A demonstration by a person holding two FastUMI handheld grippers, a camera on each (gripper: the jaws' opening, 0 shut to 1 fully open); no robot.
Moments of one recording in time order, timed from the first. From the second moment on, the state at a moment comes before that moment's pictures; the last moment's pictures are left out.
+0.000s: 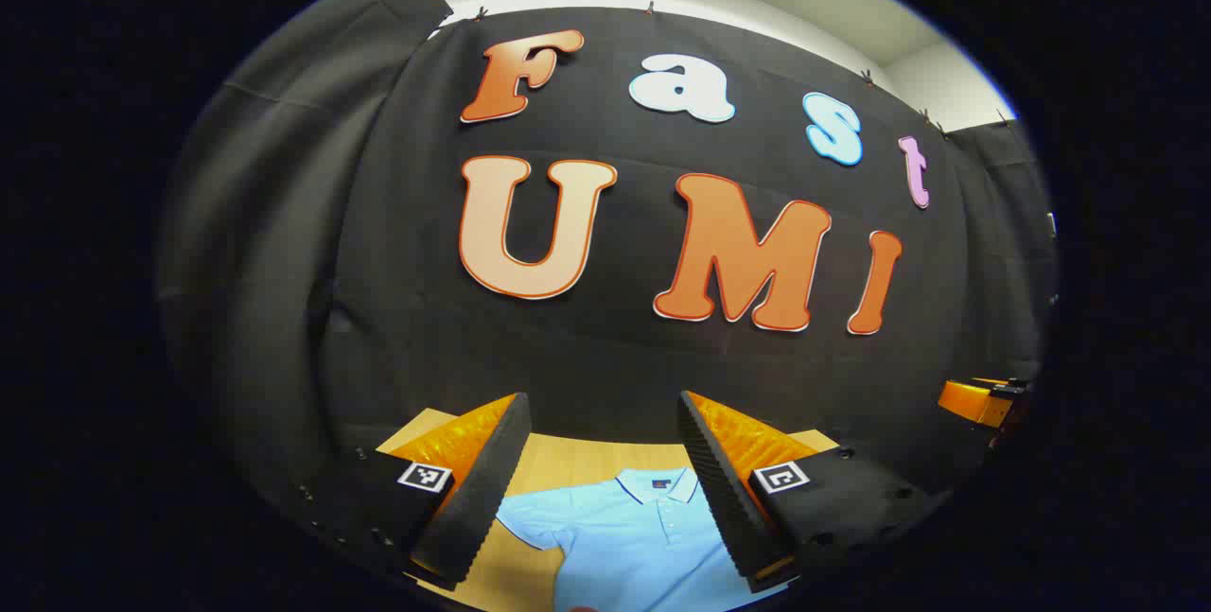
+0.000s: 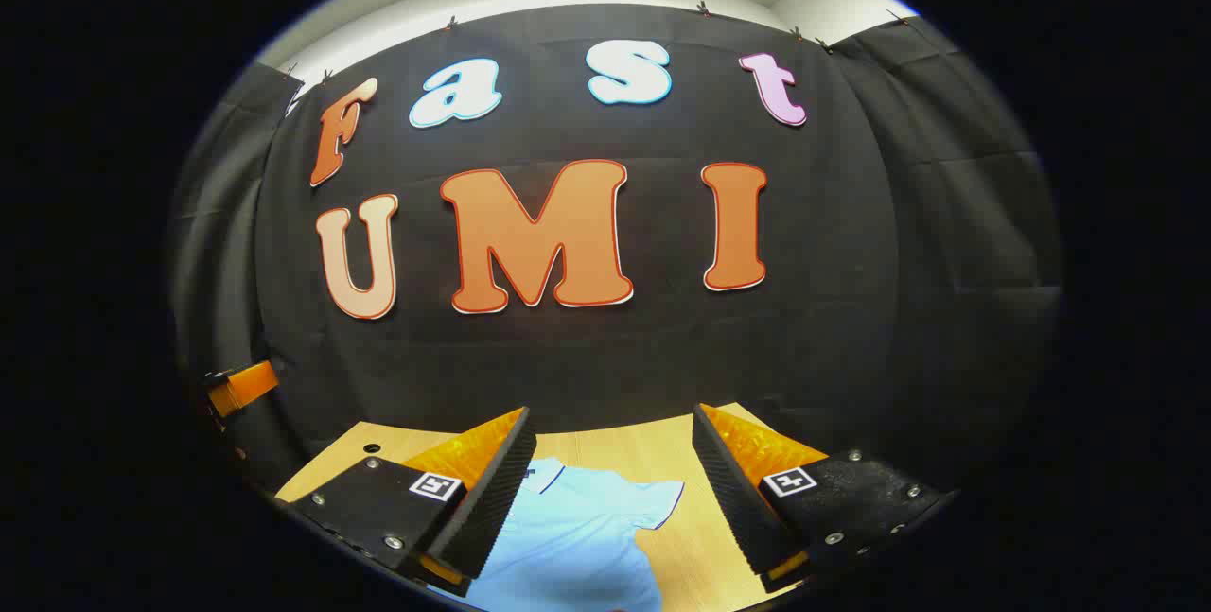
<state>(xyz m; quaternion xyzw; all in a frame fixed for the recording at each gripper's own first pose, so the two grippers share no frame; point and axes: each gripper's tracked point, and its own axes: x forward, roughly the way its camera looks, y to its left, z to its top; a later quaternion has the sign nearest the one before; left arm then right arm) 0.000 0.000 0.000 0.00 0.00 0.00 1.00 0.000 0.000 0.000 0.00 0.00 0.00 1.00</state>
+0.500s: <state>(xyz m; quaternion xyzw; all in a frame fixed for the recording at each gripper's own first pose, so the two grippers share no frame) 0.040 0.009 0.007 0.03 0.01 0.05 1.00 0.067 -0.005 0.001 -0.02 0.01 0.02 1.00</state>
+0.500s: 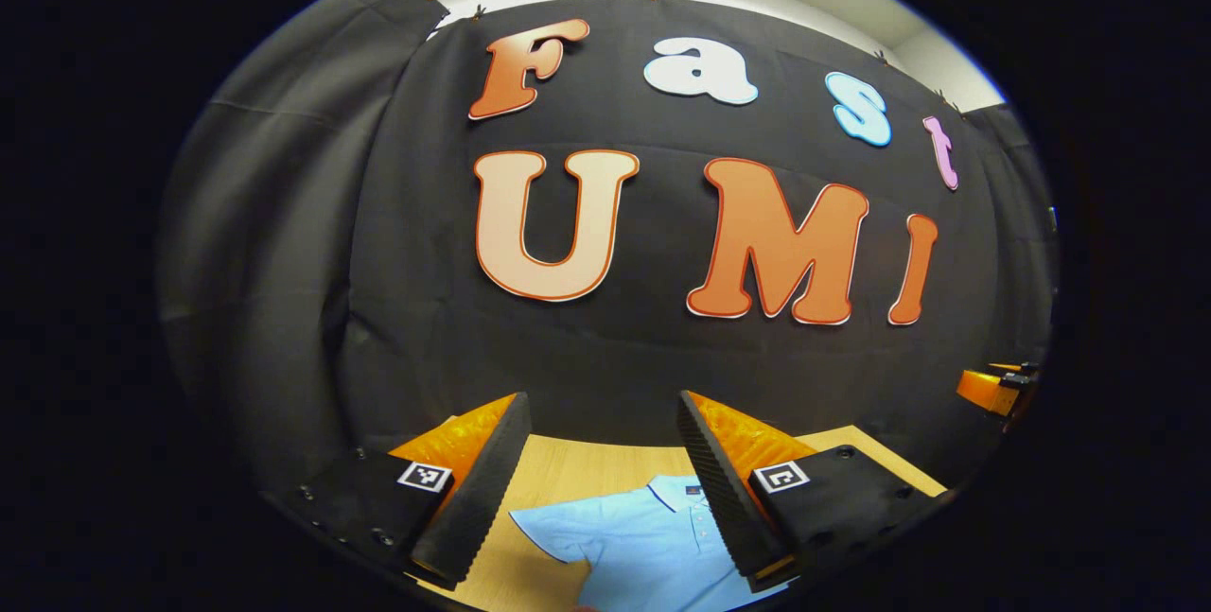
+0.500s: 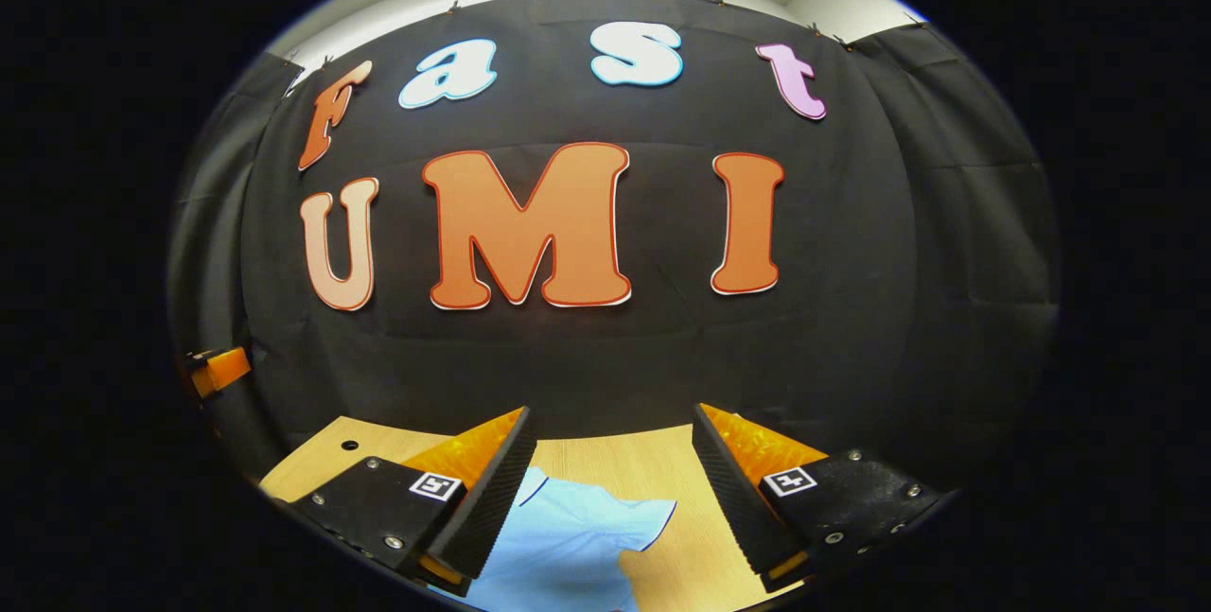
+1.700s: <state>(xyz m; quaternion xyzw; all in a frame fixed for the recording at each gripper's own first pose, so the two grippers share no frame) 0.082 0.064 -0.028 0.05 0.03 0.05 1.00 0.117 -0.011 -0.096 0.06 0.24 -0.03 0.97</state>
